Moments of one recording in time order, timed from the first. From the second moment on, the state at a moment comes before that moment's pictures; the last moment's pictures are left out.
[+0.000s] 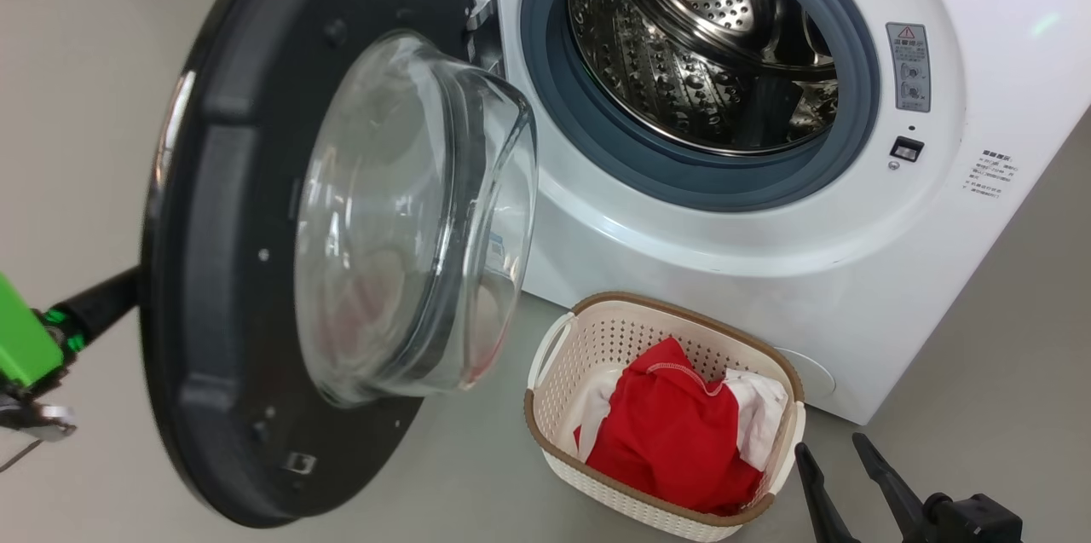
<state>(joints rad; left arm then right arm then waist) -0.53 0.58 -0.07 0.35 -1.47 -0.12 0.77 0.14 -0.07 0.08 0.23 0.34 0.12 -0.26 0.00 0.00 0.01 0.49</state>
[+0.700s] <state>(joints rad) -0.51 0.51 -0.23 0.07 -1.51 -0.12 0.75 0.16 -0.06 0.04 0.21 0.31 0.12 -0.26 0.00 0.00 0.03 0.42</state>
